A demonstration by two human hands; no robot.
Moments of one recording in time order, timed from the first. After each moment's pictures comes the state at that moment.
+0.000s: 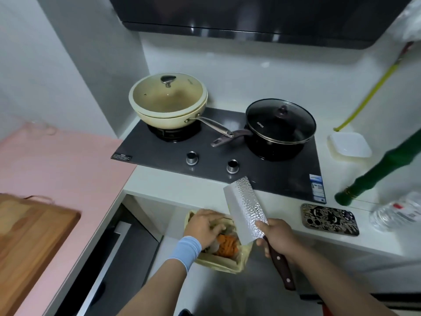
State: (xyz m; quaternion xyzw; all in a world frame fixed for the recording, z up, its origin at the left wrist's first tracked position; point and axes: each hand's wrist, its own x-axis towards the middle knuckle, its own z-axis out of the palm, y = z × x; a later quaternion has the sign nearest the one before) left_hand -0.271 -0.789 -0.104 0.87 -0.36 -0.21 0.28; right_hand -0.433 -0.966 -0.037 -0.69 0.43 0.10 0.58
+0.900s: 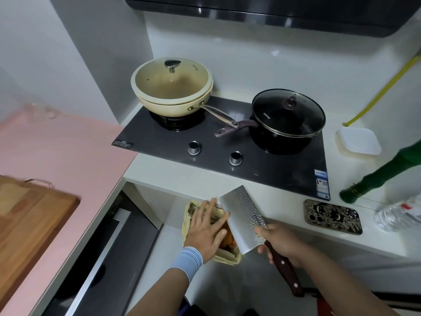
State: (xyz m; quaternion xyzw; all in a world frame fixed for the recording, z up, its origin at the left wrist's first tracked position) left_hand -0.310 -0.768 -0.142 0.88 -0.44 -0.06 0.17; right_hand -0.446 -0.962 -0.038 -0.66 0.41 0.18 0.60
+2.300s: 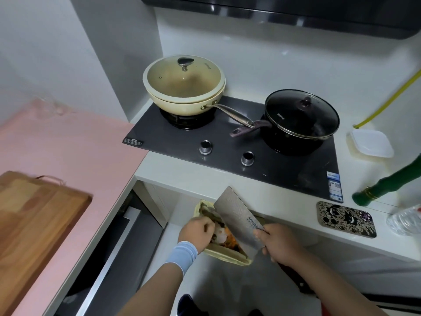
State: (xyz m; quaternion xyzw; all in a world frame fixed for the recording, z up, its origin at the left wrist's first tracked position) left_hand -0.269 -0.734 -0.142 0.91 -0.26 -0.24 0.23; right_hand -0.425 -0.925 -0.041 -0.83 0.35 0.16 0.41
